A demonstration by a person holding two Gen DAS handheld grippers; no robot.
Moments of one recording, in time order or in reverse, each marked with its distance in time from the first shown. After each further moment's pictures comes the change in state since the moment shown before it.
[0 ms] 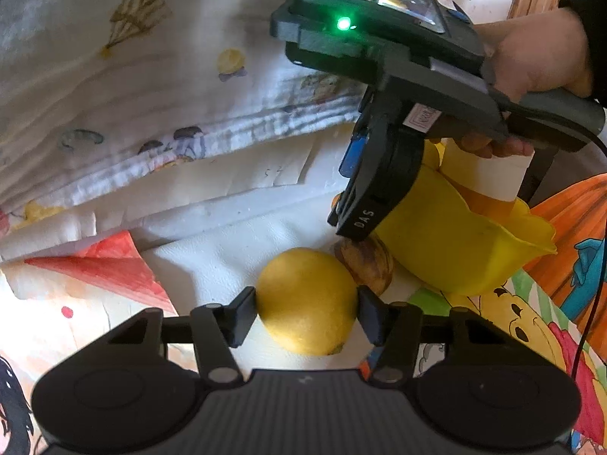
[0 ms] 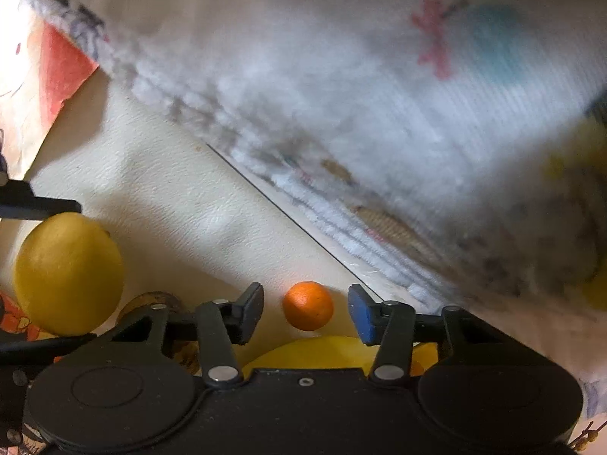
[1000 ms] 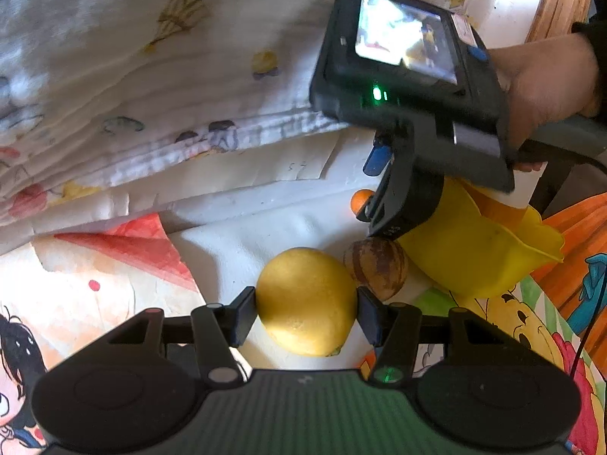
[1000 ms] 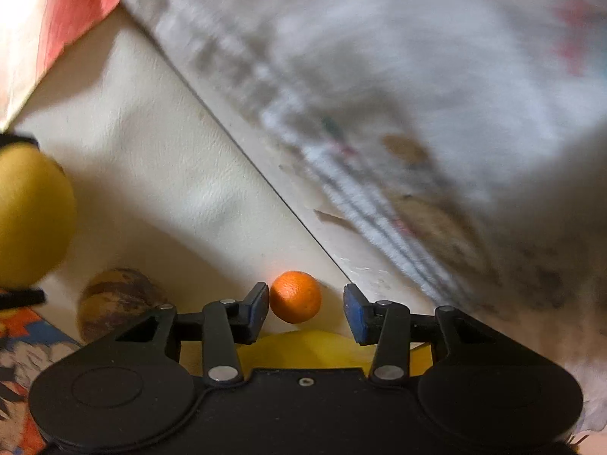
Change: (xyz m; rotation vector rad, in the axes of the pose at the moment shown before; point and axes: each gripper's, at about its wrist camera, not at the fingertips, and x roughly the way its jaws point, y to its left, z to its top) left arm -0.014 0.005 -0.002 -0.075 0.017 0.055; right arm 0.026 0.060 -0.015 -0.139 0.035 -0.103
